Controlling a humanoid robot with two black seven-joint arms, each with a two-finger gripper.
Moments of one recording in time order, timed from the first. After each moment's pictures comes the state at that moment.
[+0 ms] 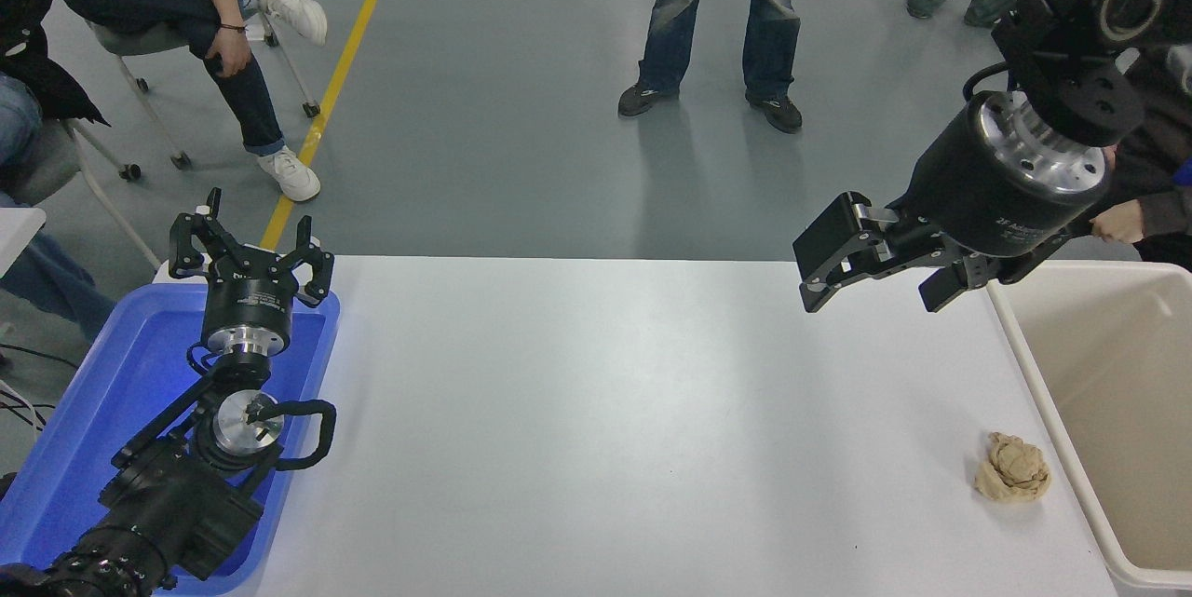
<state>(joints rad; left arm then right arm) -0.54 0.16 -1.09 -0.55 0.03 -0.40 -0.56 2.52 -0.29 -1.29 1.63 -0.03 0.79 0.00</state>
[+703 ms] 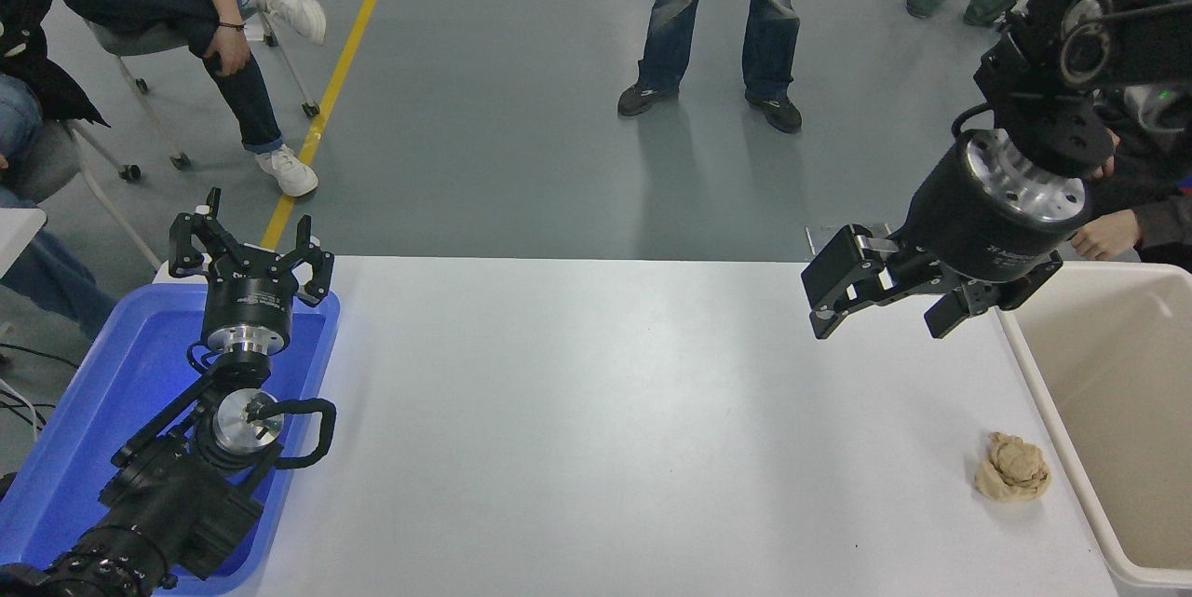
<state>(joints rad) -0.54 0.16 -1.09 -0.55 0.03 -0.40 -0.56 2.34 -0.34 -1.29 1.56 -0.15 0.76 0.00</state>
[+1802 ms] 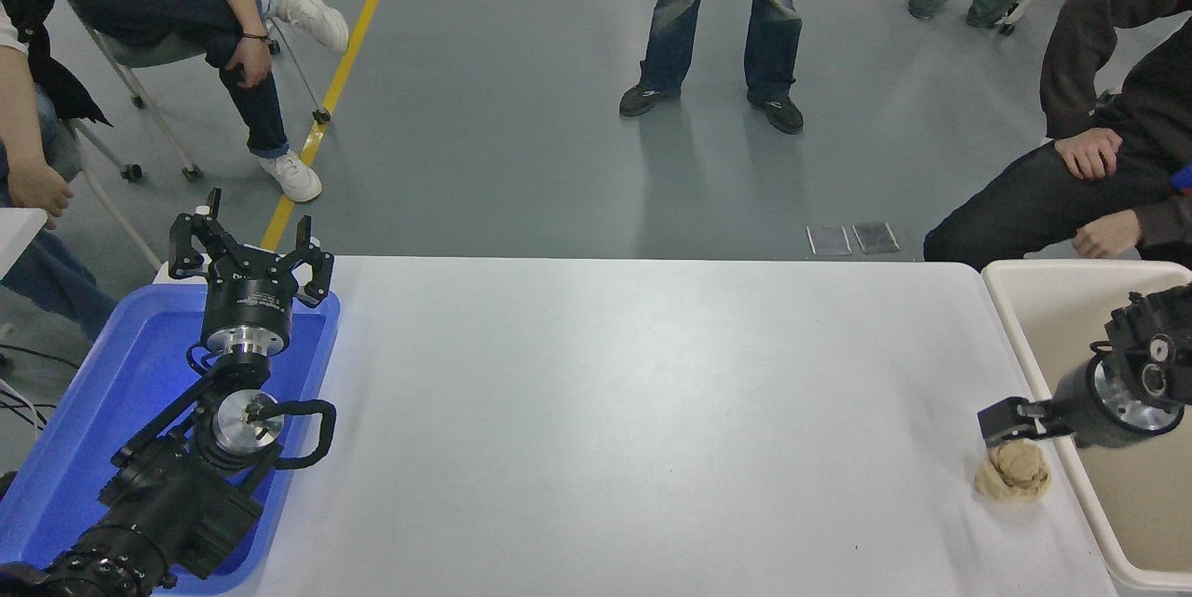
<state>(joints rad) -0.54 0.16 -1.09 -0.55 0.03 -0.40 -0.56 1.21 -0.70 -0.79 0.97 -0.86 0.39 0.01</state>
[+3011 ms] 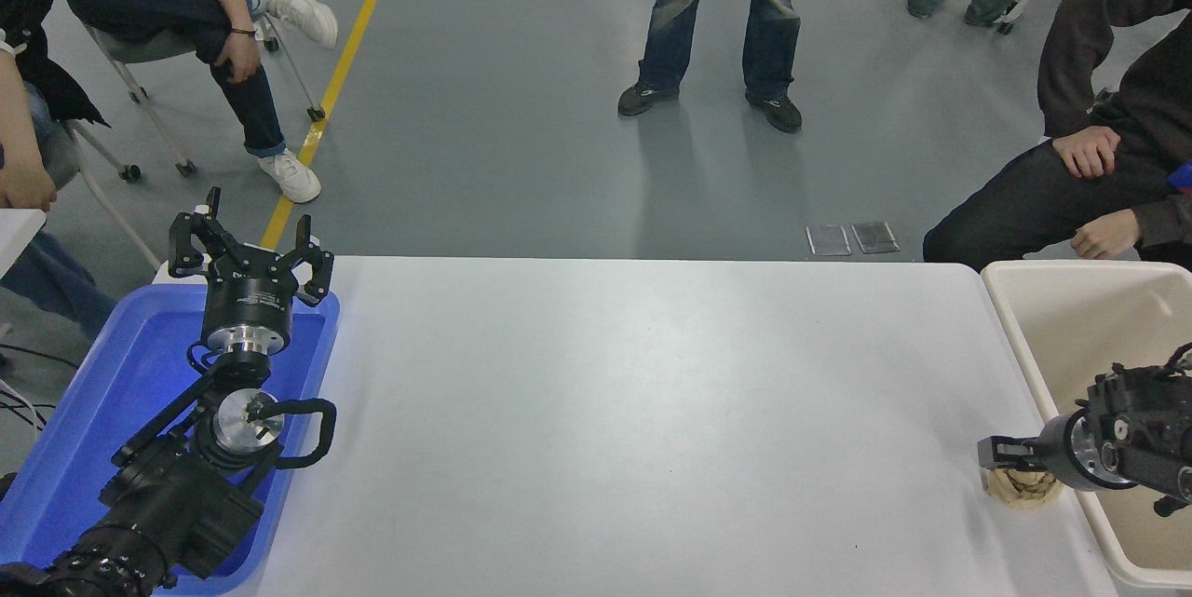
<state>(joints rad) -0.54 0.16 -1.09 -0.55 0.03 -0.40 -0.56 0.92 -0.59 -0.60 0.71 -0.90 0.25 0.01</state>
